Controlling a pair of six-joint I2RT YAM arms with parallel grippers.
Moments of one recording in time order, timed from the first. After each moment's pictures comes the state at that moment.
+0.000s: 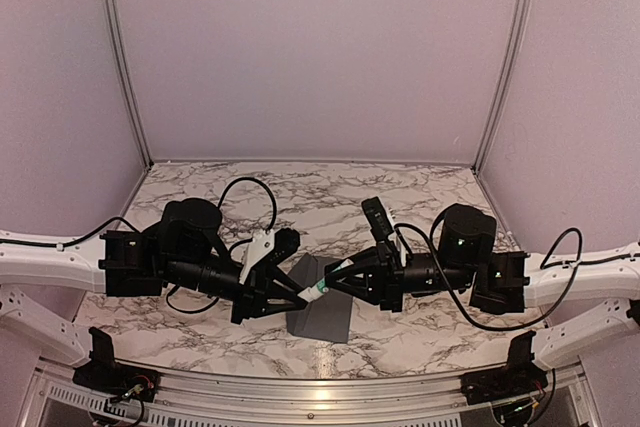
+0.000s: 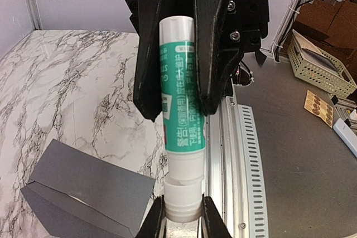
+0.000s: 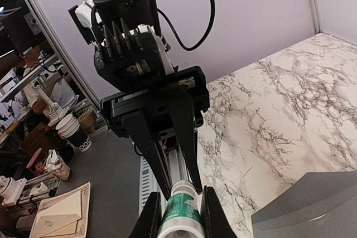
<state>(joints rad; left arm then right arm) -1.16 1.22 0.81 -0.03 0.38 0.01 1.11 1.13 0.63 0.41 -0.43 0.40</state>
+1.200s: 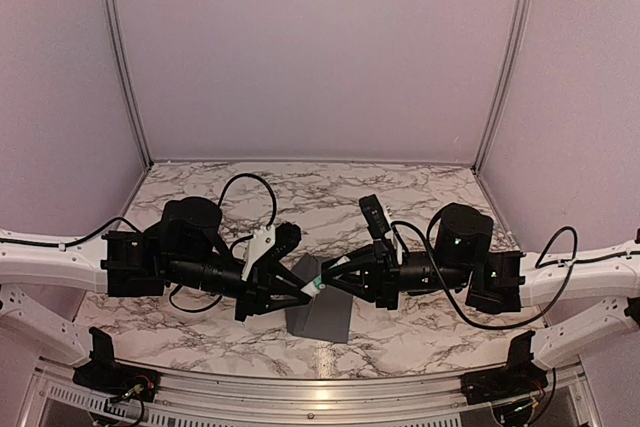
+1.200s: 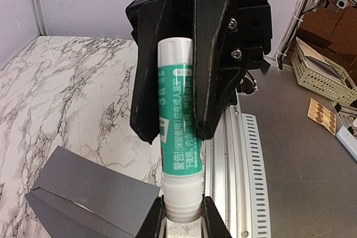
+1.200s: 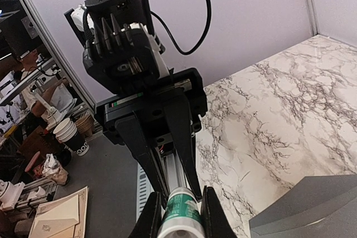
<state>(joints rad) -1.16 1.23 0.81 0.01 0.36 -0.01 1.11 1.16 0.63 0.44 -0.42 0.41</state>
